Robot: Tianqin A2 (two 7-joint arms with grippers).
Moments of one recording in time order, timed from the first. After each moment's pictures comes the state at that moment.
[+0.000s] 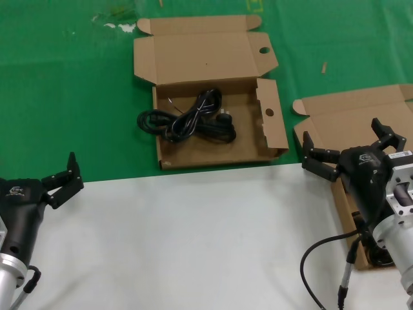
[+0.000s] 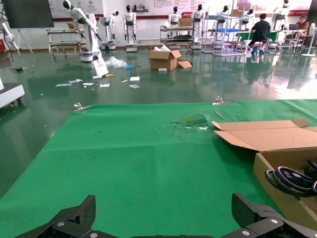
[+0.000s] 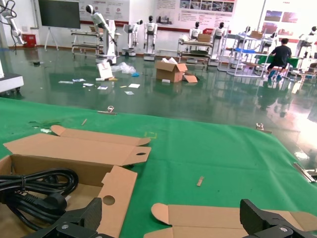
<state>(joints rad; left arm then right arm) 0.00 -0.30 1.60 -1.60 -1.80 0.00 0.00 0.02 0.30 -1.61 1.59 1.77 -0.02 -0.01</state>
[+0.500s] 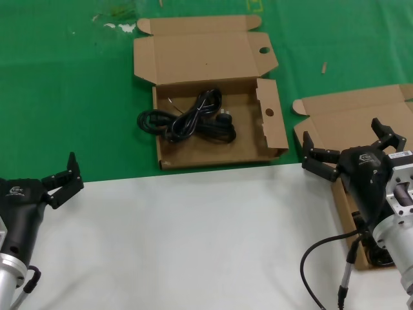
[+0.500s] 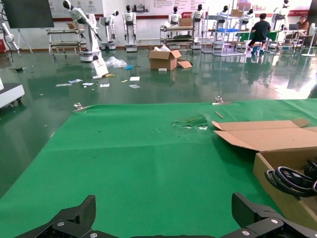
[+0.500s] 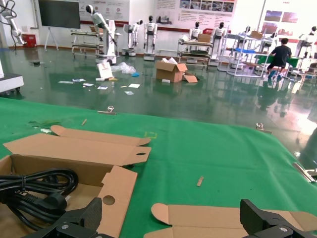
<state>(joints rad) 0.00 -0.30 1.60 -1.60 -1.80 0.00 0.00 0.02 0.30 -1.61 1.59 1.77 -0.02 -0.01</state>
